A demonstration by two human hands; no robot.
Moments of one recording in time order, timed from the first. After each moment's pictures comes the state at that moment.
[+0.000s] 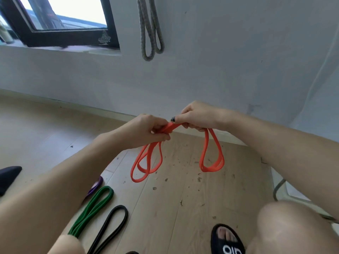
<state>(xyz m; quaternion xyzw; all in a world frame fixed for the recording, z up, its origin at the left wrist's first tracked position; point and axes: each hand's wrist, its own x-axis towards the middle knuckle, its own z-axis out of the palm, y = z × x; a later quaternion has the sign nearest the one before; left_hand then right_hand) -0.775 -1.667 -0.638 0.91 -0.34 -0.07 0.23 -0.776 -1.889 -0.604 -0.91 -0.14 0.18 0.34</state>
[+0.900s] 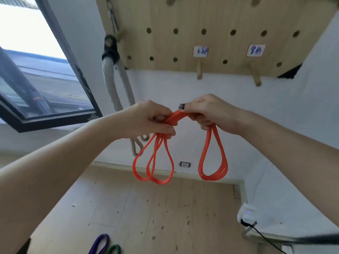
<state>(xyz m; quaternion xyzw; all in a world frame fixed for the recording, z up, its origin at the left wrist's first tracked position) -0.594 -1.739 -0.180 0.85 -0.35 -0.22 0.32 -0.635 -1.961 -0.183 -0.84 -0.05 0.14 0.52</state>
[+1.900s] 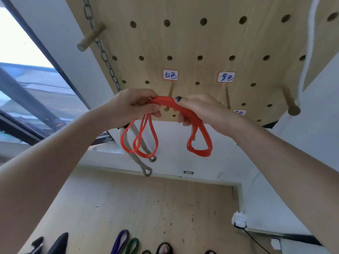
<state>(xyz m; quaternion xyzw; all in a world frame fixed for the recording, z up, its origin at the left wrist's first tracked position) -0.487 -1.754 0.045 0.87 -0.34 -0.13 0.32 -0.555 -1.984 0.024 -0.80 0.00 0.12 0.59</state>
